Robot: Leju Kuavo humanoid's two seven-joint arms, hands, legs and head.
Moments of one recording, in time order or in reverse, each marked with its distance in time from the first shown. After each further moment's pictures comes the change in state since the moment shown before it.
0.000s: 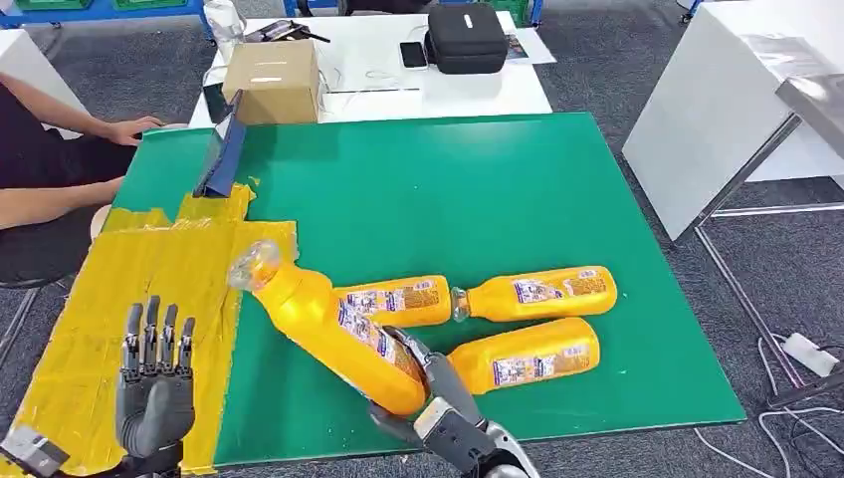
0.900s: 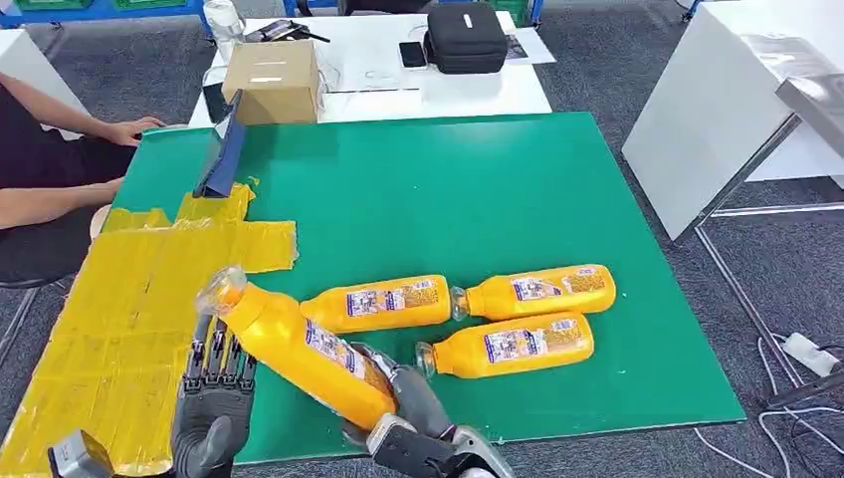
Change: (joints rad) left arm 0.084 0.074 -0.300 -0.043 0.031 -0.040 -0.013; right arm -0.066 0.058 0.097 0.172 0.187 0.043 0.016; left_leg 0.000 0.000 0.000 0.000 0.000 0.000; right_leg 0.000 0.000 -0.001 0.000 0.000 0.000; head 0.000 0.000
